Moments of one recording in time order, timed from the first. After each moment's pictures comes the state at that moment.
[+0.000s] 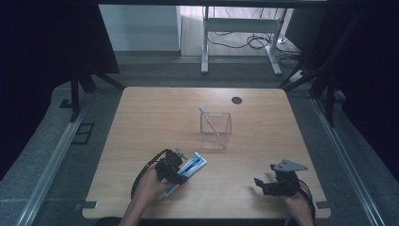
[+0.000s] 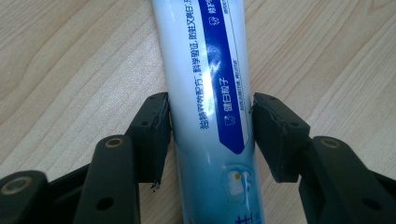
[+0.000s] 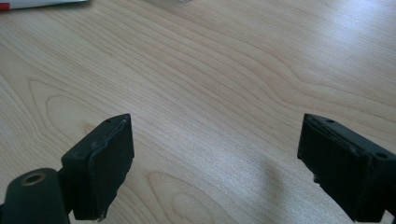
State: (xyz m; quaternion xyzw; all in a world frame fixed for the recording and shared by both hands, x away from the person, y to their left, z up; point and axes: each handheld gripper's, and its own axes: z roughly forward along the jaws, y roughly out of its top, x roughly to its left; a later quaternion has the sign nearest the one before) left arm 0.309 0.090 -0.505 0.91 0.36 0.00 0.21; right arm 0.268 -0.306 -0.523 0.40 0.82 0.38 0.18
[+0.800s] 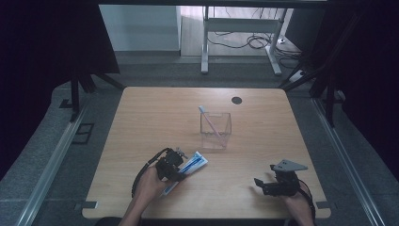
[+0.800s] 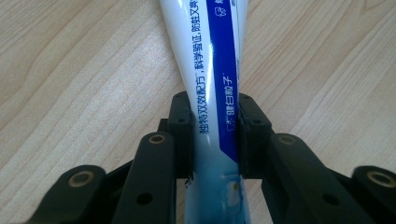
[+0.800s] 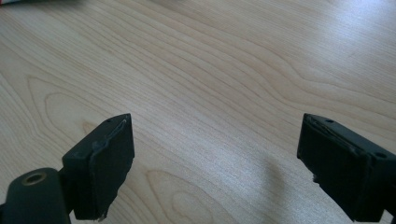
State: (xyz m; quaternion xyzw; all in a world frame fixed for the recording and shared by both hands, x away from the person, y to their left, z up) left arm 0.310 0.089 -0.499 0.91 0.36 0.00 0.20; right arm 0.269 -0.307 -0.524 0.41 0.82 0.37 0.17
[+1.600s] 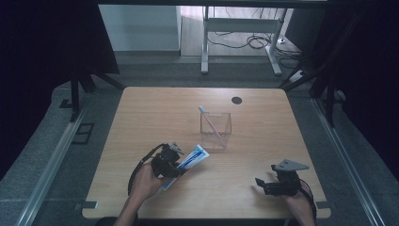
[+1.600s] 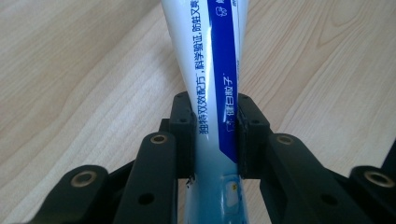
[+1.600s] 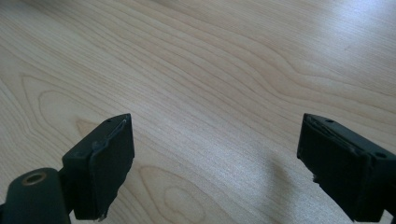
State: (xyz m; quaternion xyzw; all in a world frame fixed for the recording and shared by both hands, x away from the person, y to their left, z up) left arm 0.306 0.100 -0.473 0.90 0.34 0.02 0.26; right arm 0.271 -0.312 -0.526 0.41 0.81 0.37 0.17
